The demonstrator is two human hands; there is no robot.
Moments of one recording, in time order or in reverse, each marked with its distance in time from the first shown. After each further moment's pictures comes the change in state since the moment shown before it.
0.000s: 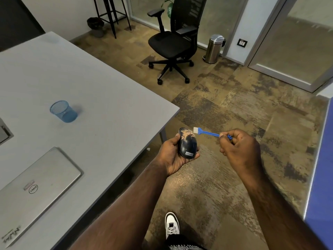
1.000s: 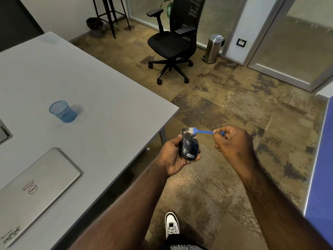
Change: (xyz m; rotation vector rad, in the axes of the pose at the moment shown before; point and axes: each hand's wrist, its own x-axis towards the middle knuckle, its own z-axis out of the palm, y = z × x) left_hand 0.003 -0.006 -0.002 0.072 -0.029 -0.020; right_hand 0.014 -0.008 0.008 -0.094 -0.056 0.026
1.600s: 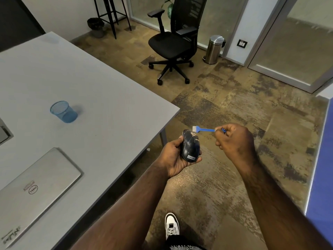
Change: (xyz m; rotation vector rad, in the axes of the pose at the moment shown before) left_hand -0.001 0.001 -0.002 0.018 -0.027 -0.013; right_hand 0.012 0.000 0.004 0.008 0.007 0.043
